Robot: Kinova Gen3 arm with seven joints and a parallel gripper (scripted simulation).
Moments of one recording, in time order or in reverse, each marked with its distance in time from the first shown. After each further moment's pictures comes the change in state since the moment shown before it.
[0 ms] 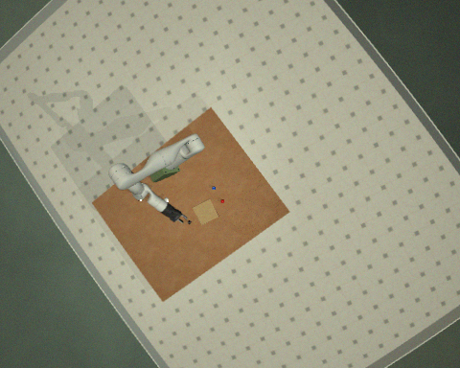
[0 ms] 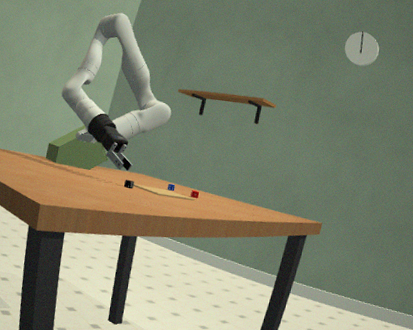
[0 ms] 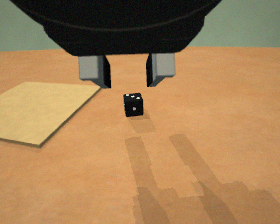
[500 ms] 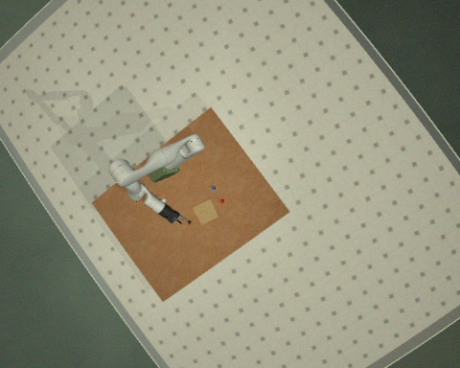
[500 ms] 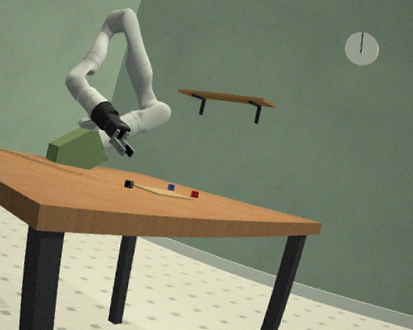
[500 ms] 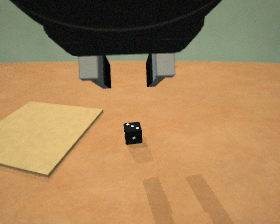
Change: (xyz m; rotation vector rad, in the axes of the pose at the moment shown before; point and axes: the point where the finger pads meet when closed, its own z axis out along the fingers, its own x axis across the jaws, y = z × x) arm -0.001 0.034 -0.018 0.002 -0.003 -0.008
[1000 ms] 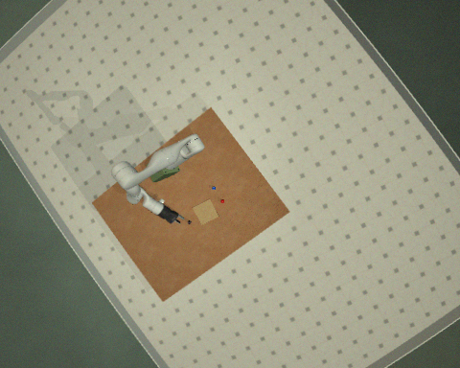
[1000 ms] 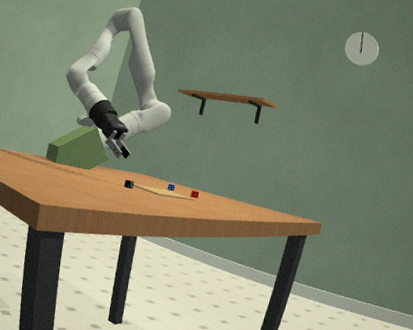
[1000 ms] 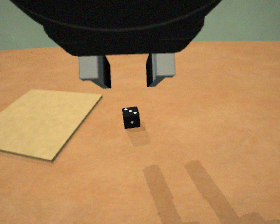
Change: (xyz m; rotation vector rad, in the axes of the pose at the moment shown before) arm -0.005 -0.010 -0.005 0.092 0.020 0.035
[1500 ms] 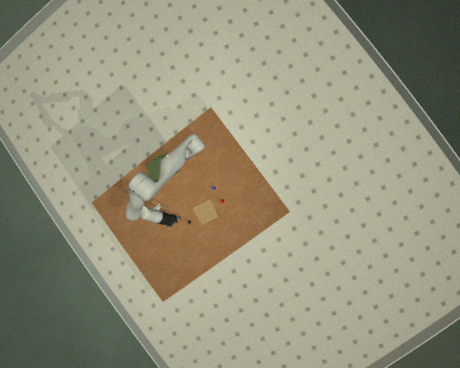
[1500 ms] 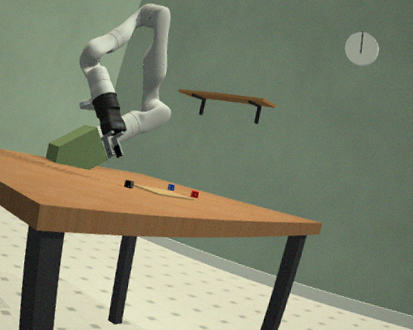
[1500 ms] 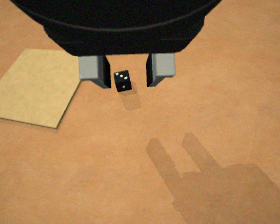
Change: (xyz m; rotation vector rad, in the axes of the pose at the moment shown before) arm -0.014 -0.010 -0.011 0.365 0.043 0.063
